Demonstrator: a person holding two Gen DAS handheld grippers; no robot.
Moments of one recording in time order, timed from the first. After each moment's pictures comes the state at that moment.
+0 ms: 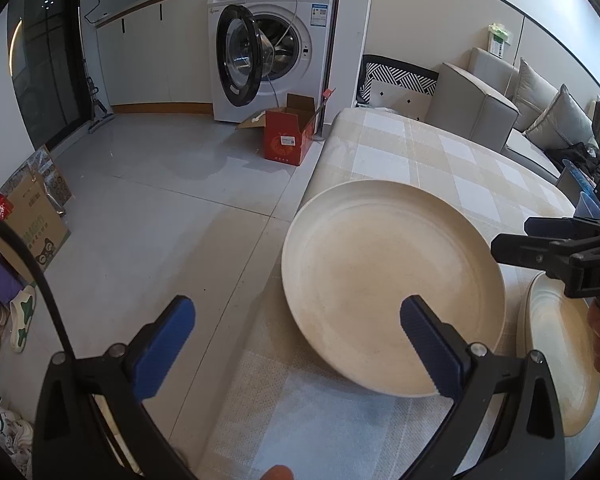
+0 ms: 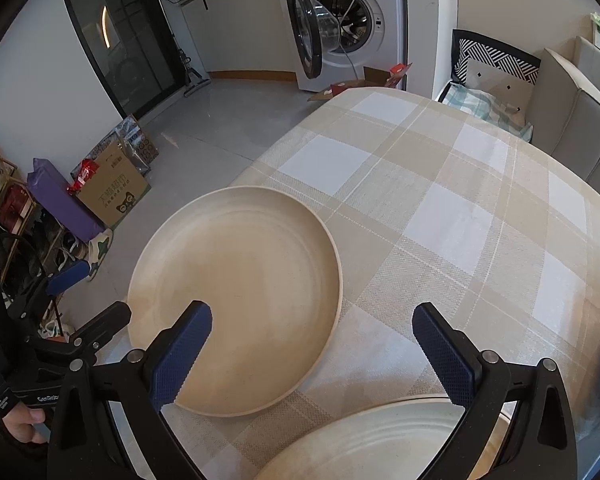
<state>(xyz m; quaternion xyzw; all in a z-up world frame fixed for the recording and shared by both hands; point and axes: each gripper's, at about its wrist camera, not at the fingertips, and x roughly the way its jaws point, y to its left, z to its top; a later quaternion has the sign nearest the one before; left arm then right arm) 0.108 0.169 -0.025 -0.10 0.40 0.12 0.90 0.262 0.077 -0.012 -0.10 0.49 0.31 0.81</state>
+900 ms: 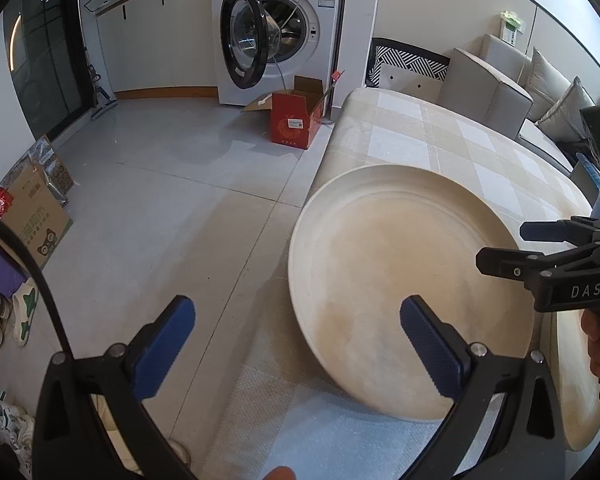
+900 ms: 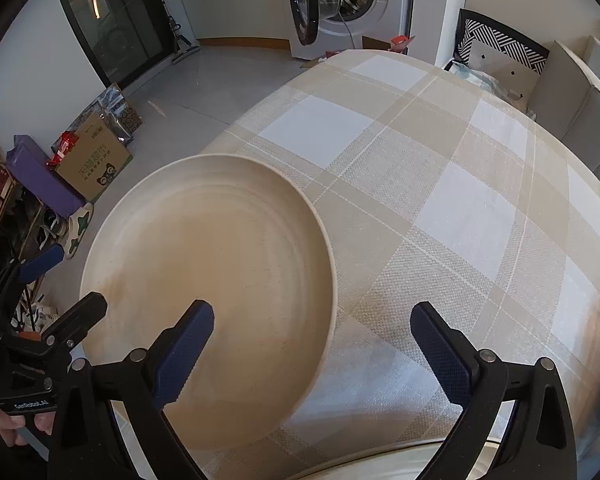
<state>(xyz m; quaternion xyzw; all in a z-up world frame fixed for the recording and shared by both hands) 0.133 0.176 -0.045 -0.10 0.43 0.13 0.89 0.290 0.098 -0.052 -0.14 0.53 0.28 0.79</state>
